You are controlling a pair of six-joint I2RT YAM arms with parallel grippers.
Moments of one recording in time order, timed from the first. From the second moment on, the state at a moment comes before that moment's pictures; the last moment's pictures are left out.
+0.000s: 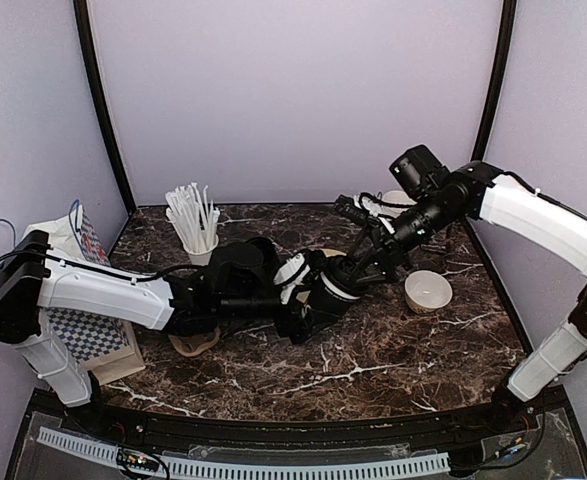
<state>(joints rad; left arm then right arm) -1.07 1.63 0.93 0.35 0.14 0.06 0.67 1.50 1.46 -0.97 -0.72 -0.52</state>
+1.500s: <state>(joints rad) -1.06 1.43 0.81 0.29 -0.04 0.03 -0.21 1.68 1.52 -1.12 -0.20 -0.54</state>
